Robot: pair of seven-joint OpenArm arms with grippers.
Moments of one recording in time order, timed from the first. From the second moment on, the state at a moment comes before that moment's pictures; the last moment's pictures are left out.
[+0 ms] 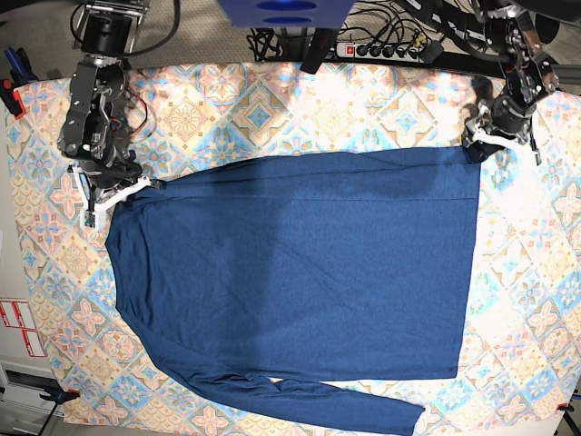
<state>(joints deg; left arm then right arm) 20.0 -12.5 -32.6 84.8 -37.8 -14.4 41.2 -6.7 10.5 17.8 83.8 16.3 10.3 -40.4</state>
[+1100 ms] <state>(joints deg) 14.2 -10.6 -32.6 74.7 -38.6 -14.6 39.6 -7.1 10.5 17.8 83.8 16.2 10.2 -40.4</state>
